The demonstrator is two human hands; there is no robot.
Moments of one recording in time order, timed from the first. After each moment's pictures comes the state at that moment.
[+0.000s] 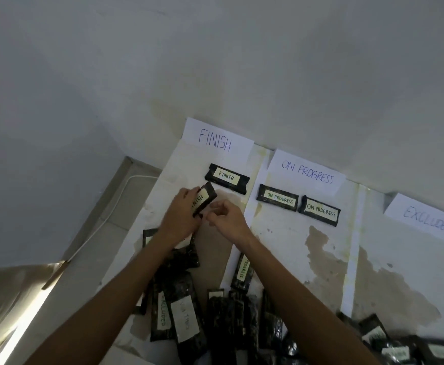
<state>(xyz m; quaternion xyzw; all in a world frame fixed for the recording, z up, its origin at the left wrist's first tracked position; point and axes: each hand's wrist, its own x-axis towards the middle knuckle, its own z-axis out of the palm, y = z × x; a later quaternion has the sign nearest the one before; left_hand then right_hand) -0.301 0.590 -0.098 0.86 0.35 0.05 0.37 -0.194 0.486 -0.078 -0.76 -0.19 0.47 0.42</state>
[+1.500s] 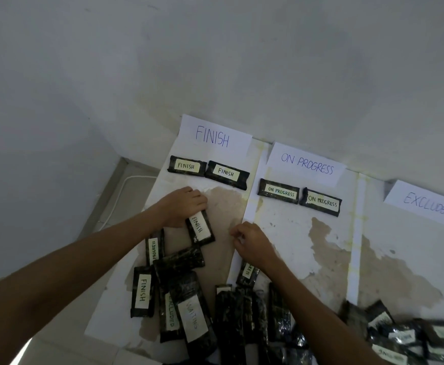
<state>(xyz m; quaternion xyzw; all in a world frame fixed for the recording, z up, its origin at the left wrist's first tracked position) -0.291 0.650 -0.117 0.99 -0.12 -0.11 -0.01 -0.185 0.412 -0.128 -0.83 -0.44 0.28 0.22</state>
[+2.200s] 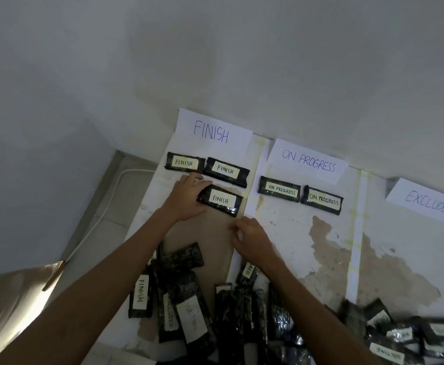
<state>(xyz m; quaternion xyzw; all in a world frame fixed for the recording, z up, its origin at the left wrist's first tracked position) -0.275 0.636 -0.132 0.93 0.21 -0.06 0.29 -0.185 0.423 -0.131 -0.83 -0.46 0.24 0.21</state>
